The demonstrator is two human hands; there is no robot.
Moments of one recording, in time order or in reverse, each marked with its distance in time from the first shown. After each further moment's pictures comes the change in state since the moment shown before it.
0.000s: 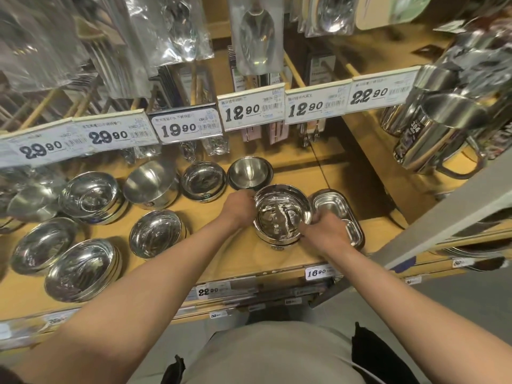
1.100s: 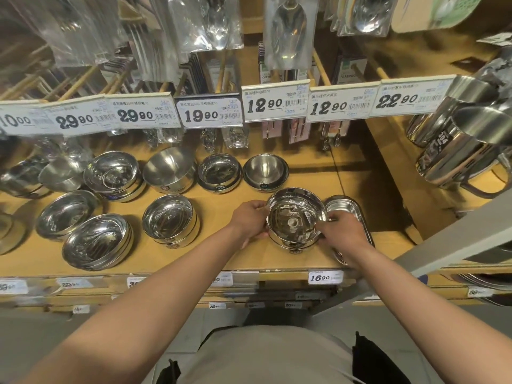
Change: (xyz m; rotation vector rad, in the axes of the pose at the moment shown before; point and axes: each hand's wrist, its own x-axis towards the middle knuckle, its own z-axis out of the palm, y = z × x) left_hand -0.033 -0.003 0.026 -0.914 -0.059 -0.368; right_hand 0.017 0.006 -0.018 0.108 -0.102 0.017
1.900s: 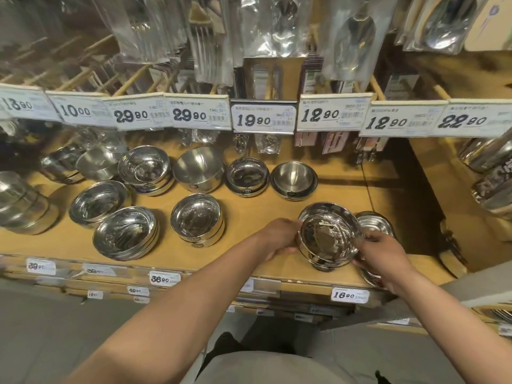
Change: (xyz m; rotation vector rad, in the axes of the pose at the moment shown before) left_hand -0.007 -0.004 -0.003 0.003 -0.201 -0.099; right_hand -0.004 0.006 -0.011 0.108 -0.040 0.068
